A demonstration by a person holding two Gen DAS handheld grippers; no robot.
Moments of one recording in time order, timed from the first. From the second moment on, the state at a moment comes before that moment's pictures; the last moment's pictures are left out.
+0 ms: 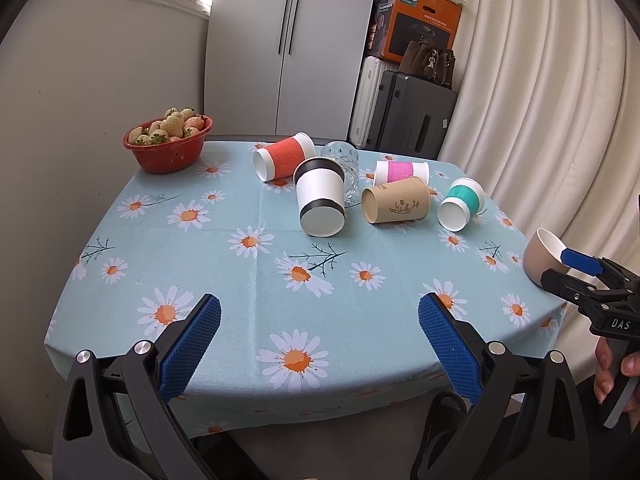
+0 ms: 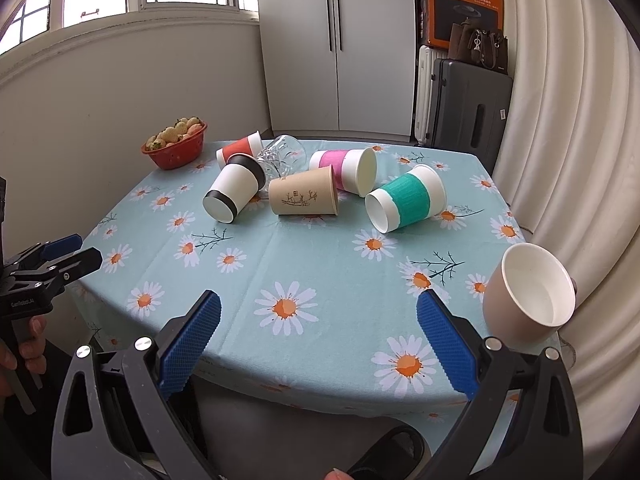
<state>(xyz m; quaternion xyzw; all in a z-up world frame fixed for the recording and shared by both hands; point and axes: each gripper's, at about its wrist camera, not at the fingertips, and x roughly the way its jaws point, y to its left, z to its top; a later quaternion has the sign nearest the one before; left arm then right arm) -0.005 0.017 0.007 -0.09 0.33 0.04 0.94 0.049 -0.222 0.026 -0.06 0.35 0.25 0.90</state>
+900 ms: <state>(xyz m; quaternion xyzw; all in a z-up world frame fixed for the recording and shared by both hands) -0.006 0.011 0.006 -0.08 0.33 0.04 0.94 0.050 -0.223 0.023 -0.06 0.35 0.26 0.90</state>
